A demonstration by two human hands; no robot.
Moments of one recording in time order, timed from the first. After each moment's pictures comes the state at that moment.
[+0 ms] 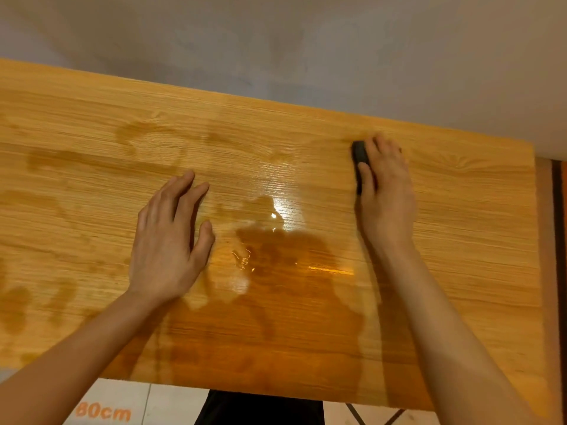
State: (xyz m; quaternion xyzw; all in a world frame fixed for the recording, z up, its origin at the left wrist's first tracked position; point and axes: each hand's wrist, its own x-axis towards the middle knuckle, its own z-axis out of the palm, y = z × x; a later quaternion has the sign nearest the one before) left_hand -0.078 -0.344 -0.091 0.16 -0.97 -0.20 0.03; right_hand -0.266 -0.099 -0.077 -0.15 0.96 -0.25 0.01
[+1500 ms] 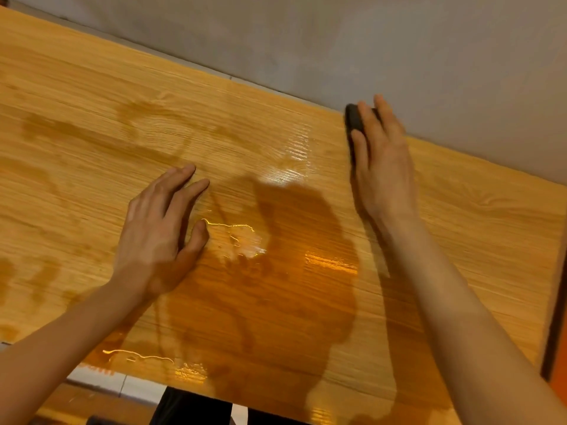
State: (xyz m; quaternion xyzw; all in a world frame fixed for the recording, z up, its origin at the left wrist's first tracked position) left_hand -0.081 -0.346 -0.091 0.18 -0.96 -0.20 0.03; right_hand -0.330 -0.140 -0.075 -0.25 0.94 -0.23 0.05
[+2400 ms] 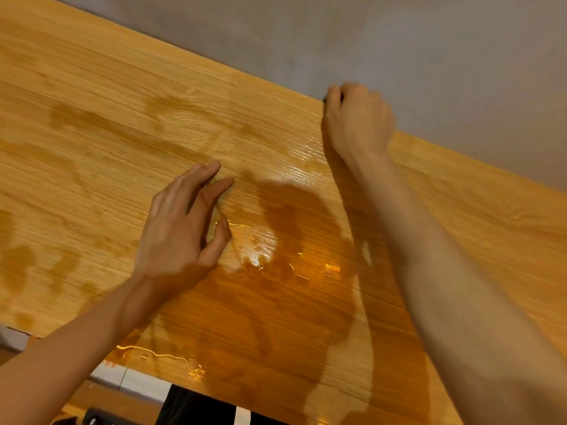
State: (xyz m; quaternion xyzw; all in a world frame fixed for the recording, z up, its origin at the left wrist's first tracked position) left_hand -0.083 -0.343 -0.089 0.19 -0.96 -0.21 0.06; right_hand -0.350 -0.248 -0.078 -0.18 0.97 -0.16 0.08
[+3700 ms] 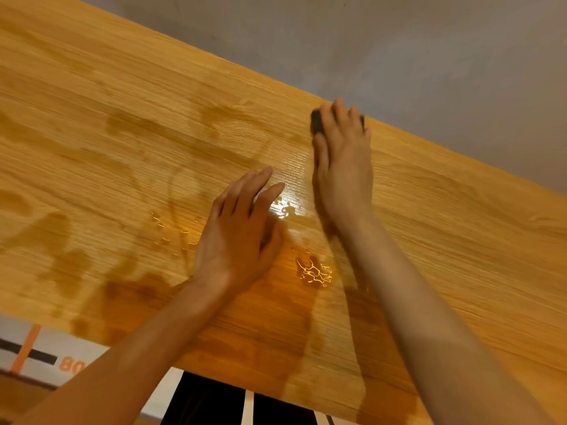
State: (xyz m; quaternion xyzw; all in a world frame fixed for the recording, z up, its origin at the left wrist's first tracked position) left_hand -0.078 -0.345 -0.096 0.16 -0.96 -0.21 0.07; right_hand -0.249 -0.266 -0.077 -0.29 0.93 -0.23 0.06
